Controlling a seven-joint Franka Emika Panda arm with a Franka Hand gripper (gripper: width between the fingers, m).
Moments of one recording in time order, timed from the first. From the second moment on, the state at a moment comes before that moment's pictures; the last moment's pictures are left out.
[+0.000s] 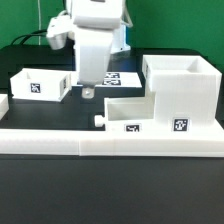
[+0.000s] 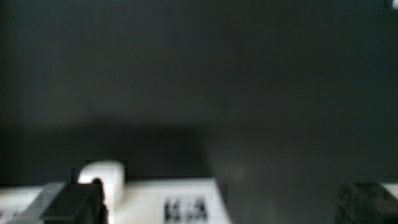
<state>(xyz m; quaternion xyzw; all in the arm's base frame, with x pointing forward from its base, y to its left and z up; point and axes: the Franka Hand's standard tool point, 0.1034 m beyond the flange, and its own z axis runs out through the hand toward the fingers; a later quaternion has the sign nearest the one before) 0.545 -0.064 0.055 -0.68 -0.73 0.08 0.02</state>
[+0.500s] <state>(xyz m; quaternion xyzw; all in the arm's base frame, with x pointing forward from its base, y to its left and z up) 0.542 -0.087 0.047 -0.67 -0.74 0.06 0.06</state>
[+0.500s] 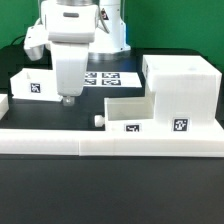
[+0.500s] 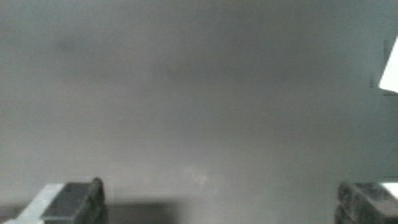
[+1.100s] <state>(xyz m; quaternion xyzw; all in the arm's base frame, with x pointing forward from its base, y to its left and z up) 0.569 -0.066 0.034 -0.71 -0.69 -0.01 0.15</state>
